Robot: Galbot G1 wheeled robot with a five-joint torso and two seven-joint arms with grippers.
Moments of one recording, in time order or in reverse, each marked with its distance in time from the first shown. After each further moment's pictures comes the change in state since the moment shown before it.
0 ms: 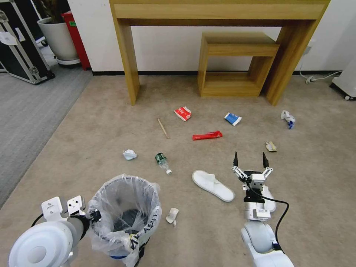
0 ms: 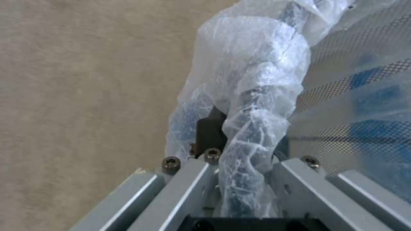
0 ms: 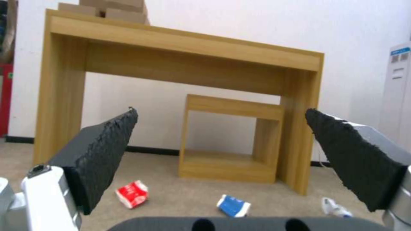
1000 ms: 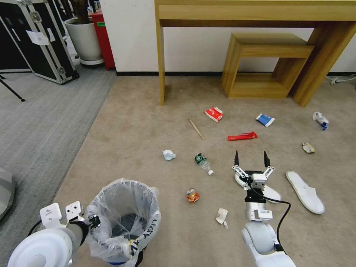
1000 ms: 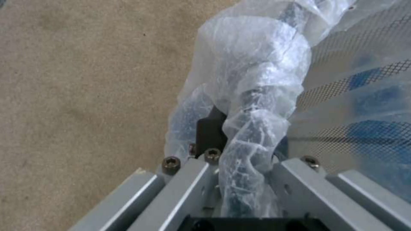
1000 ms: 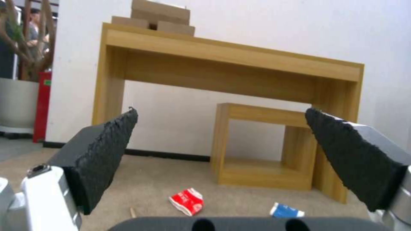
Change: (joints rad) left arm 0.033 -0.022 -0.004 -0.012 0.028 0.001 0.002; right arm -0.005 -0.019 -0.009 0.017 0.002 -0.007 0.016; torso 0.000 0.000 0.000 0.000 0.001
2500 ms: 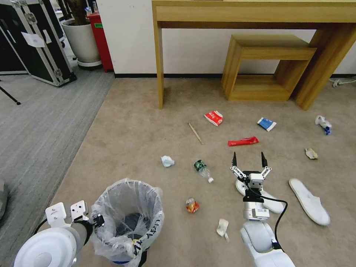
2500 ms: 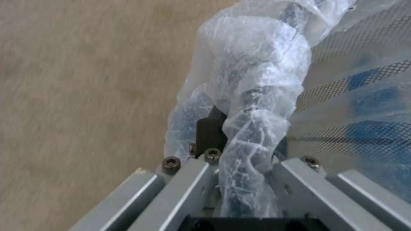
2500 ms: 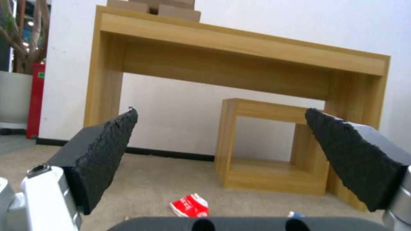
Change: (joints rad) left arm -0.018 -0.007 0.031 0.020 0.024 0.001 0.031; right arm 0.022 -0.014 -0.025 -0.029 0.001 0.001 0.009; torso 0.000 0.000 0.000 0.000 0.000
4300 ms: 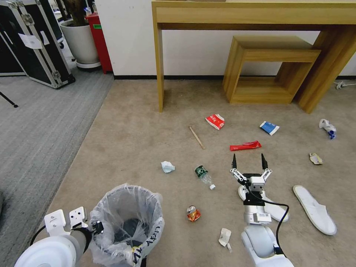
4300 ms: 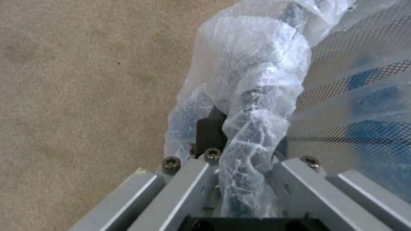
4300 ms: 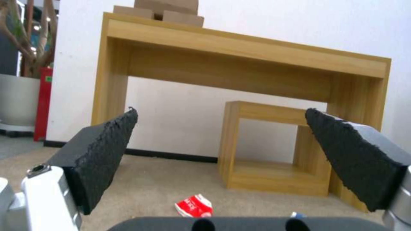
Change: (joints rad) left arm 0.070 -0.022 0.000 -0.035 0.049 0.002 0.002; right arm -0.047 0.007 0.014 0.033 -0.003 0.015 -0.013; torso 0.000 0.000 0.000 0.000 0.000
